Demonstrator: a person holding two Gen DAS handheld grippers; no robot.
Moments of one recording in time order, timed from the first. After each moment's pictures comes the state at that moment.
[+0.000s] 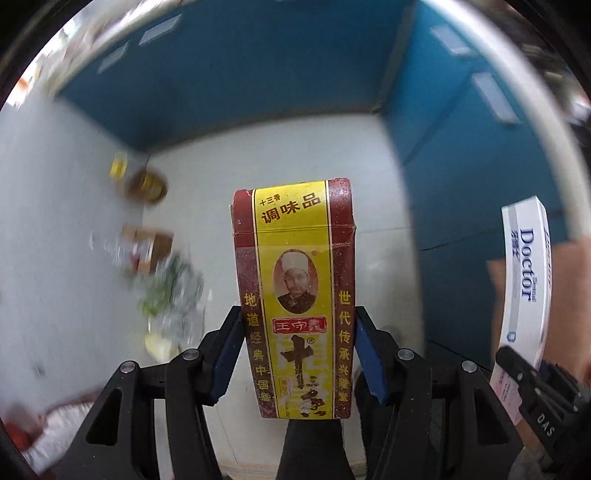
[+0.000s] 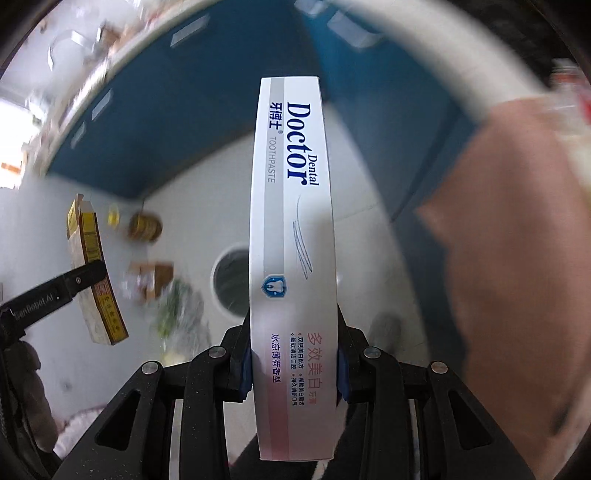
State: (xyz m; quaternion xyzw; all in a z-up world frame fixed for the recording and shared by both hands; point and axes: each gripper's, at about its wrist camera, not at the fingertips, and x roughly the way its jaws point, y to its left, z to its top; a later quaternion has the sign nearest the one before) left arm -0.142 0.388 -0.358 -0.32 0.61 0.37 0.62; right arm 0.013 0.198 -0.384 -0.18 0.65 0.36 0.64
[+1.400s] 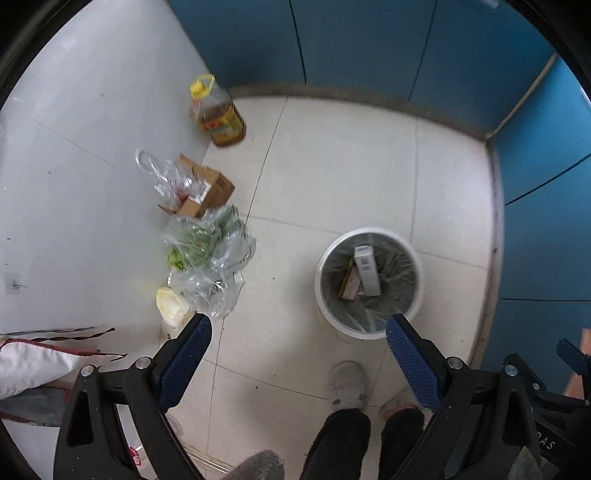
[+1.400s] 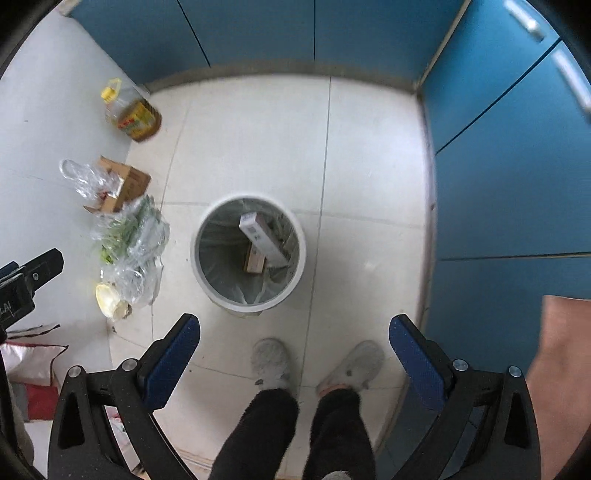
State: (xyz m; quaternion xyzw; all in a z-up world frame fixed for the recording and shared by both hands) left arm -0.310 0.424 -0.447 -0.37 0.54 0.50 0.57; right arm -0.121 0.356 -0.515 -0.39 0.57 0.42 0.59
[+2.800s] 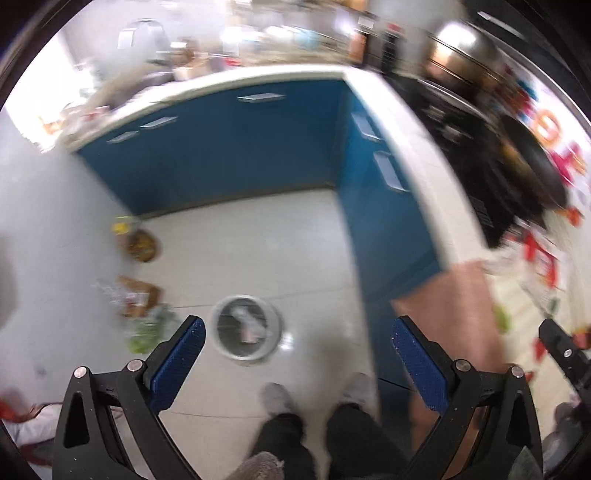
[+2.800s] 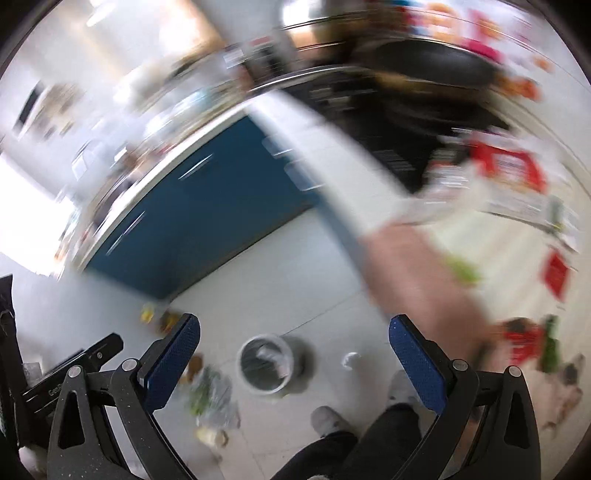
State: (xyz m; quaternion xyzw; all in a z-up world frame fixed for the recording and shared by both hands) left arm -0.069 0.264 -0.153 -0.27 0.49 0.35 0.75; right arm 0.089 0.057 -0.129 -0.02 0.53 0.33 0.78
